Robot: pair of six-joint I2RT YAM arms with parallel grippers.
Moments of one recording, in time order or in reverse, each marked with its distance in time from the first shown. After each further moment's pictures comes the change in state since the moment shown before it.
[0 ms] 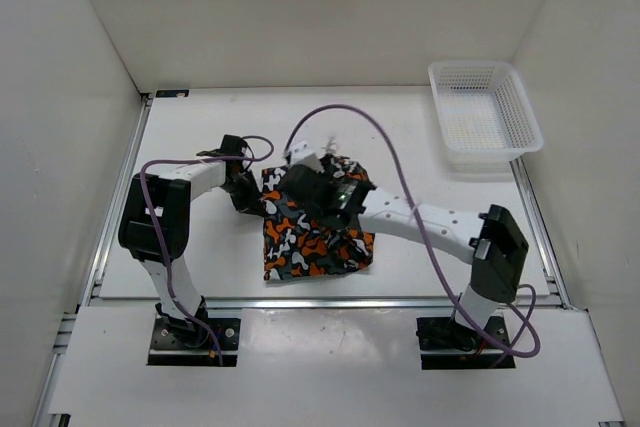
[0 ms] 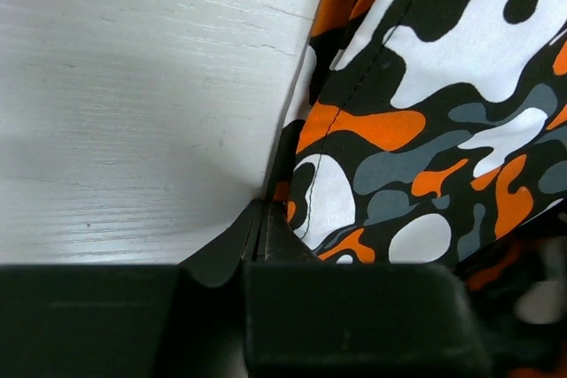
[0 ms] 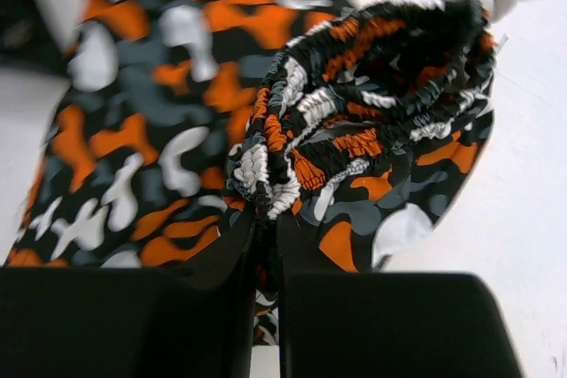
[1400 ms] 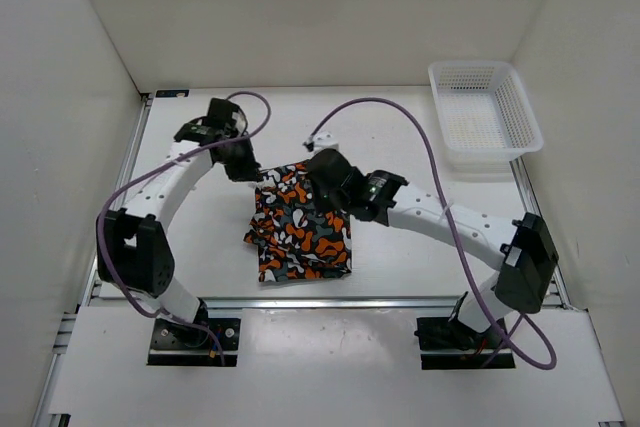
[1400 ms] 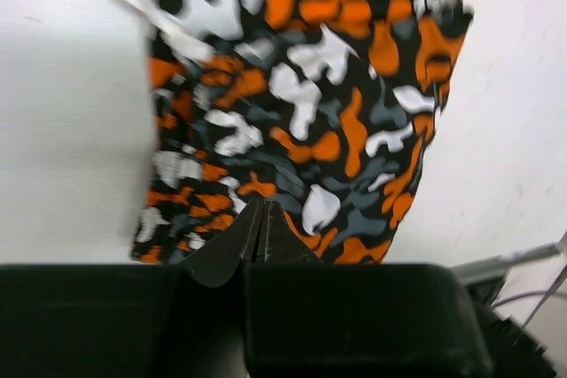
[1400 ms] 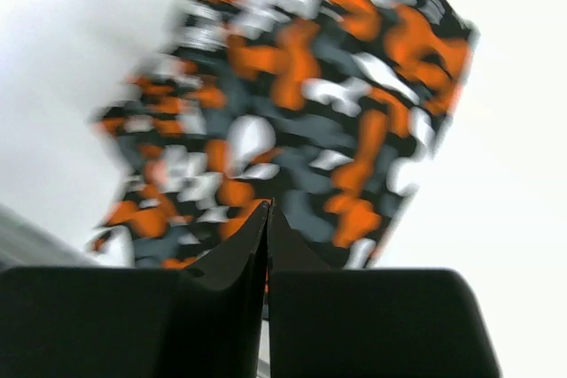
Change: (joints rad) left arm -0.019 -0.239 0.261 -0.248 -0.047 0.076; right arm -0.033 -0.115 -0.091 0.121 -0.278 0.055
